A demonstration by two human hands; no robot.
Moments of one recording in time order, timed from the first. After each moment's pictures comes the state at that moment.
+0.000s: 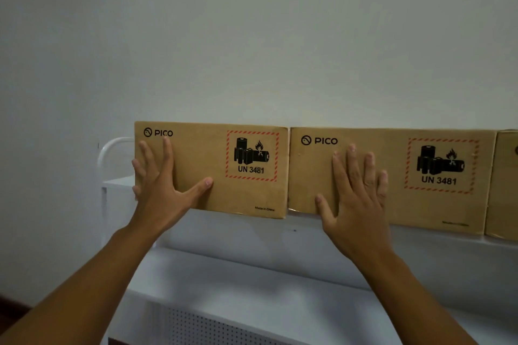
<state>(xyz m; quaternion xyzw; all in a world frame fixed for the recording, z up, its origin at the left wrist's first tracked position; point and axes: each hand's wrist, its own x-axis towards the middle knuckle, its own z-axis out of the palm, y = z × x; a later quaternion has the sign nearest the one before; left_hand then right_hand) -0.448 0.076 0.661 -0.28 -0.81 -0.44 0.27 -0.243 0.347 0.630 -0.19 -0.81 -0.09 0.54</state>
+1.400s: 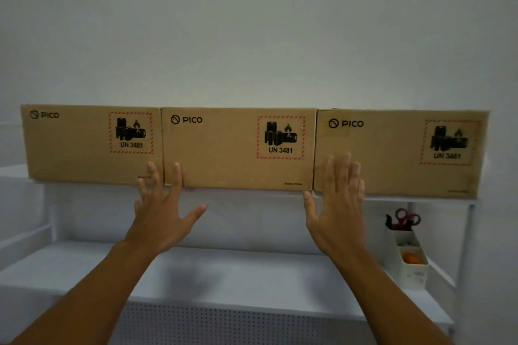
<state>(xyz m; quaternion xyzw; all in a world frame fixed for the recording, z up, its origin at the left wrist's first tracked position) -0.296 0.238 0.597 -0.36 -0.88 -0.25 0.20 -0.062 0.465 0.587 -0.30 -0.81 0.00 0.50</state>
